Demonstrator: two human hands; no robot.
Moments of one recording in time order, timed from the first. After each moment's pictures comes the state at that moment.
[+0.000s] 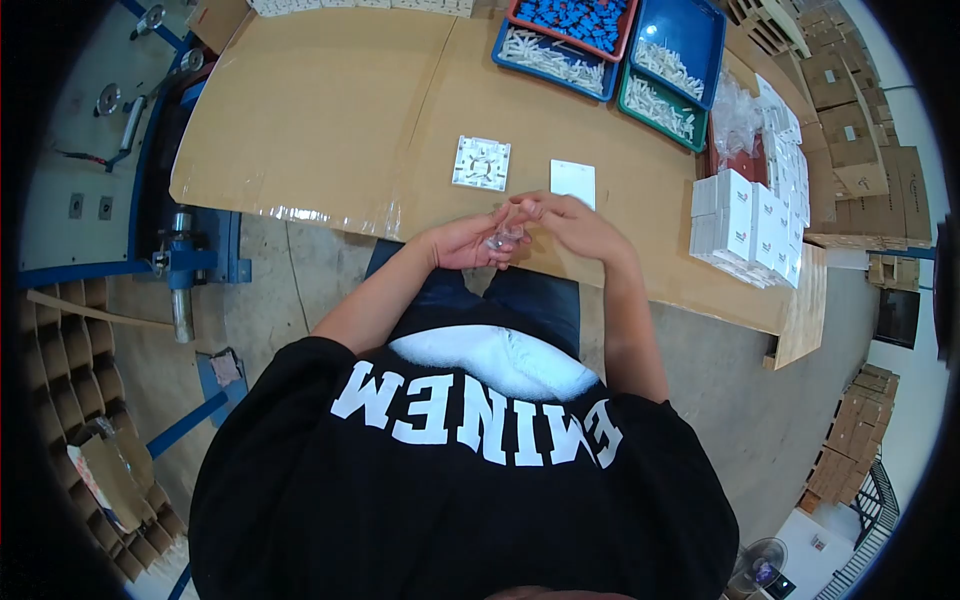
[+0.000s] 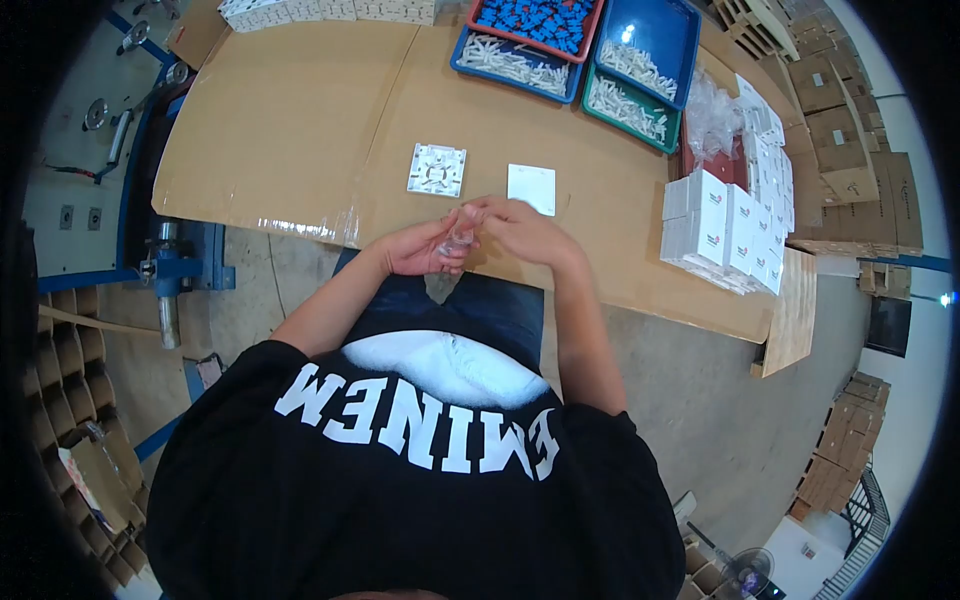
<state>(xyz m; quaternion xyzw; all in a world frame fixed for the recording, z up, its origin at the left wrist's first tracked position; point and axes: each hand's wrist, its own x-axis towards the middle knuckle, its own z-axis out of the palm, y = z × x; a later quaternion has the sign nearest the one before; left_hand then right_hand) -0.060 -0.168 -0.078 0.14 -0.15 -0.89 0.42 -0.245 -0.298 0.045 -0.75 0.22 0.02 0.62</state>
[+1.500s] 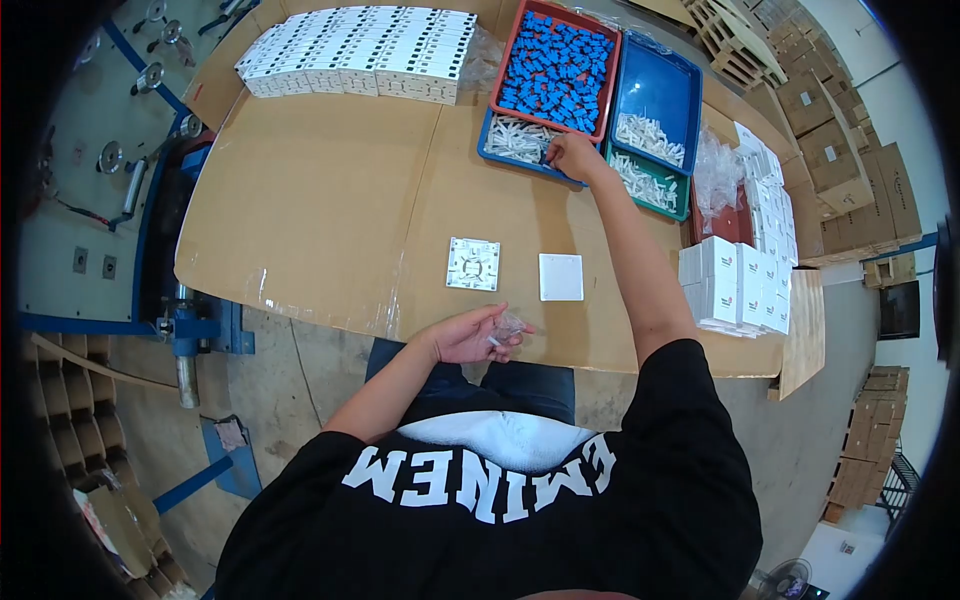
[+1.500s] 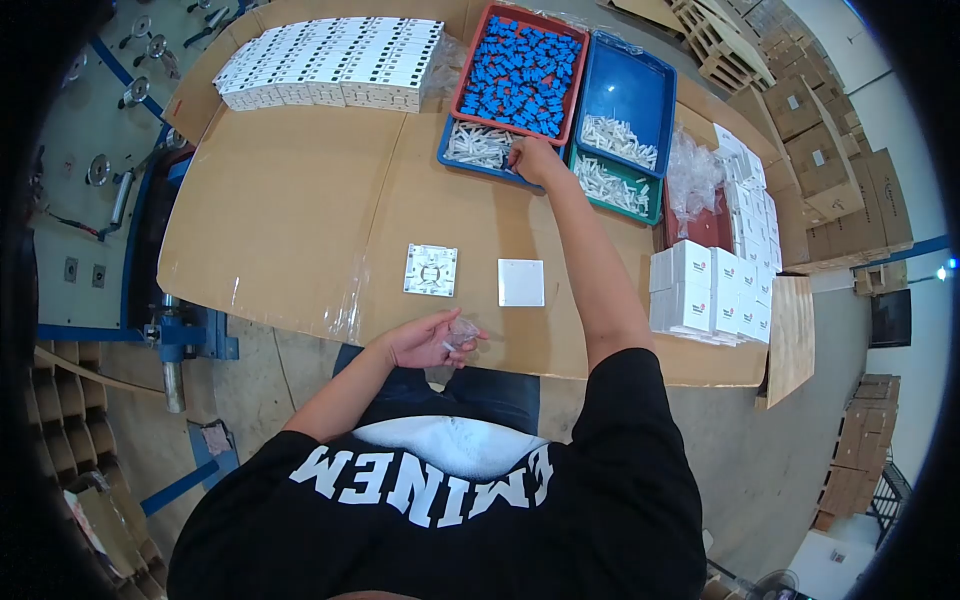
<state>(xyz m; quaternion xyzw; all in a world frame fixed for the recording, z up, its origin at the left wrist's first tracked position) -0.059 -0.177 -0.043 0.17 -0.10 -0.91 0.37 -0.132 -0.570 0.006 -0.90 0.34 -0.01 0.28</state>
